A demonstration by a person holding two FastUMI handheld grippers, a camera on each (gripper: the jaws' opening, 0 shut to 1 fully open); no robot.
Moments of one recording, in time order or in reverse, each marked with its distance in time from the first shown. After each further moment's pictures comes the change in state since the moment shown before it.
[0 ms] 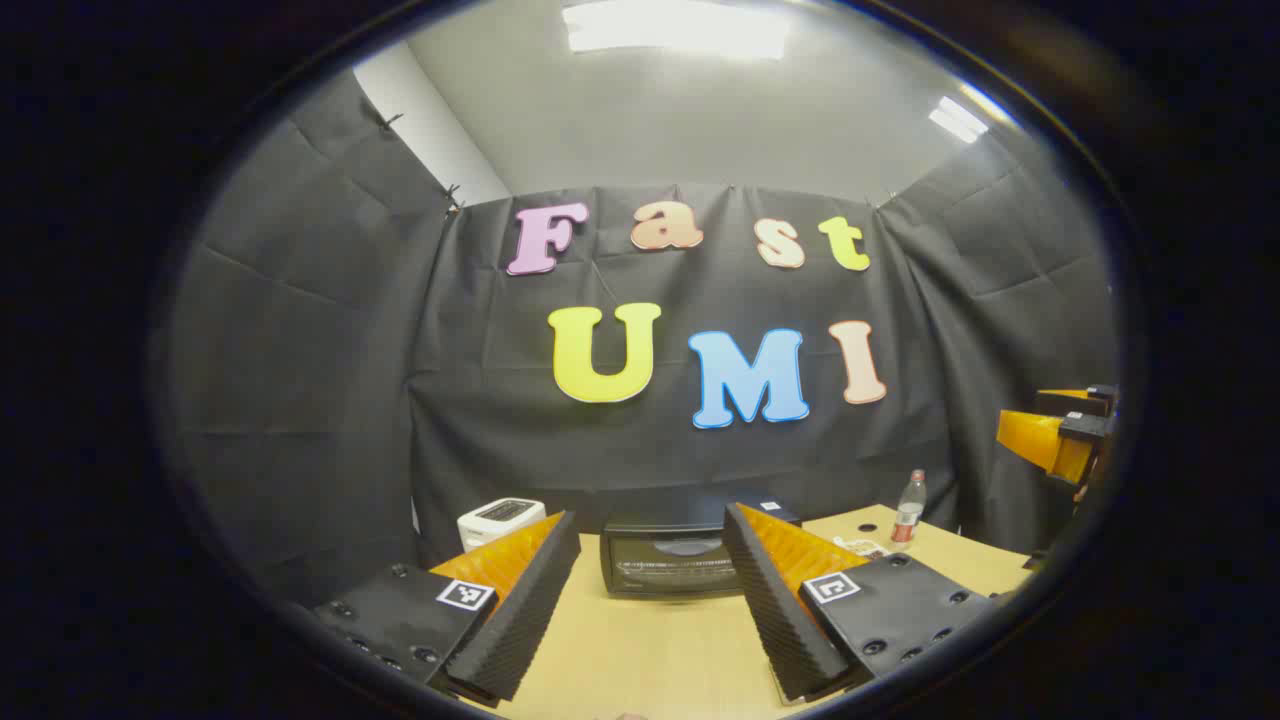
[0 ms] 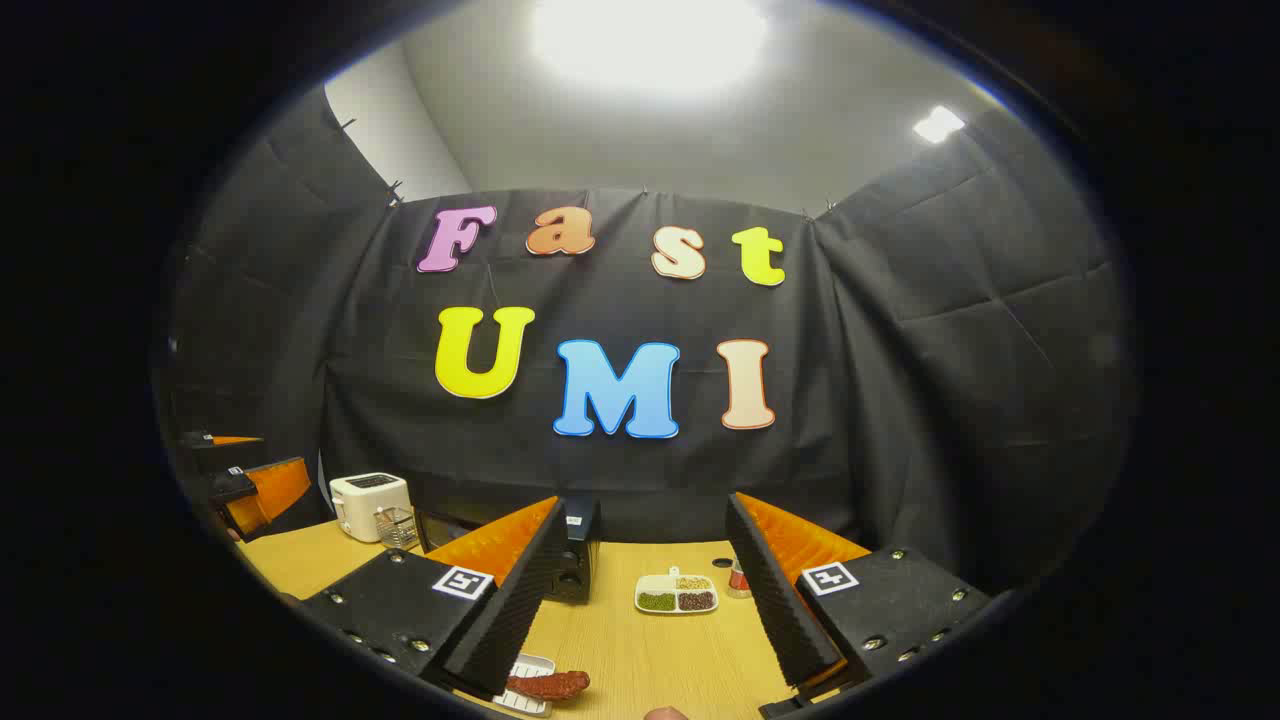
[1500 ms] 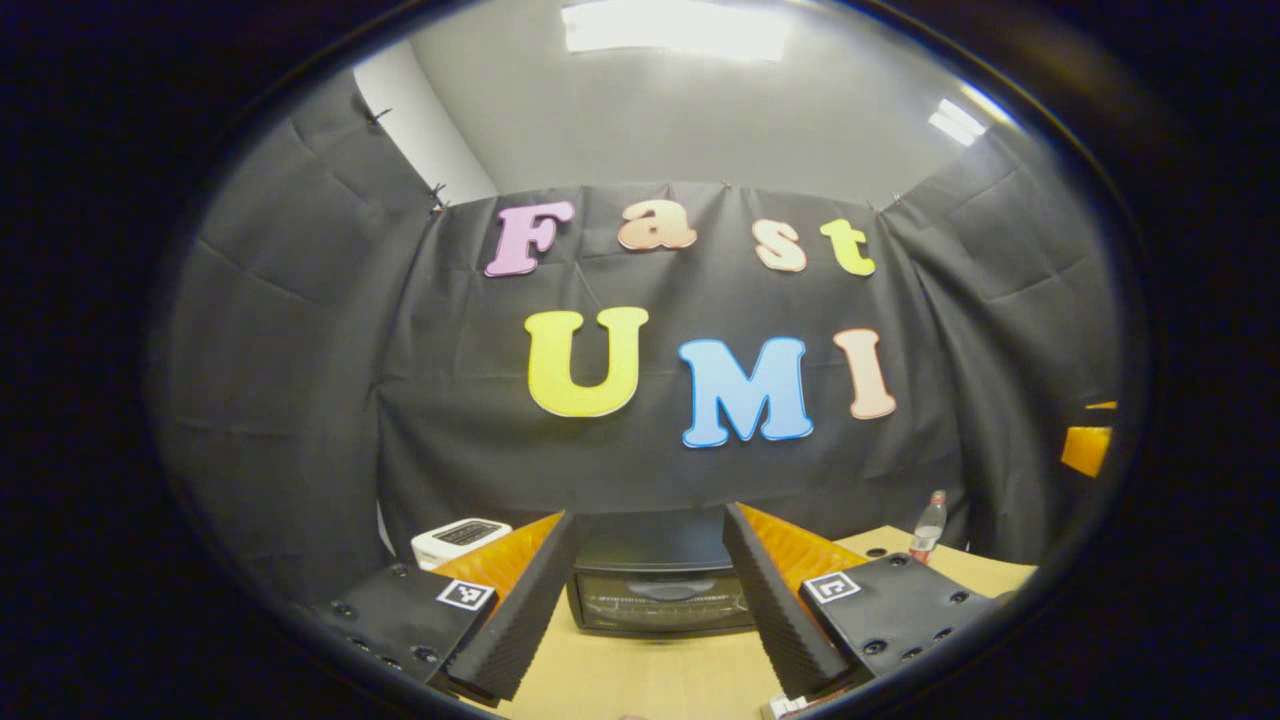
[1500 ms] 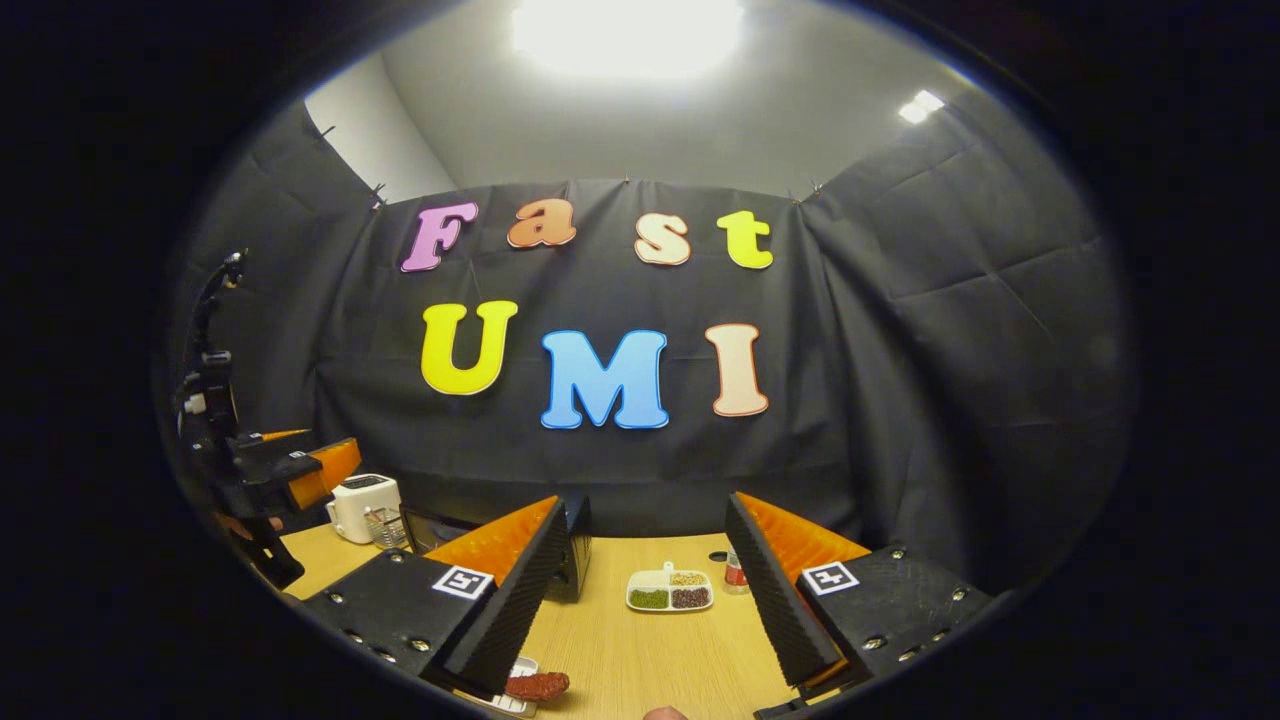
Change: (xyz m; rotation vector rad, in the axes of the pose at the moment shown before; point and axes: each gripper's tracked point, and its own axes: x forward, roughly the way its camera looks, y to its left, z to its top) left arm 0.136 -0.032 -0.015 -0.022 -0.052 -0.027; right arm 0.024 -0.027 -0.010 0.028 0.004 -0.021
